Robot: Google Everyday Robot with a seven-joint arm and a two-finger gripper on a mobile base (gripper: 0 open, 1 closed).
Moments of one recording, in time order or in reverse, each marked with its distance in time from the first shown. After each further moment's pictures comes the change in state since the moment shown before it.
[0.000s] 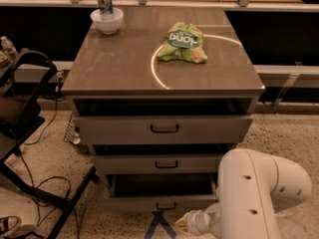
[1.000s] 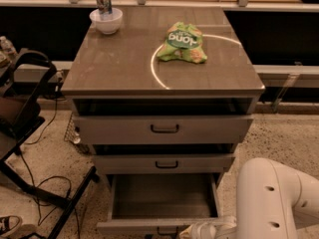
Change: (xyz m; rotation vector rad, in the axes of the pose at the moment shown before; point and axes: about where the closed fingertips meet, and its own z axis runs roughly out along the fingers) arm -0.016 0.055 -0.013 -0.024 0.009 0.094
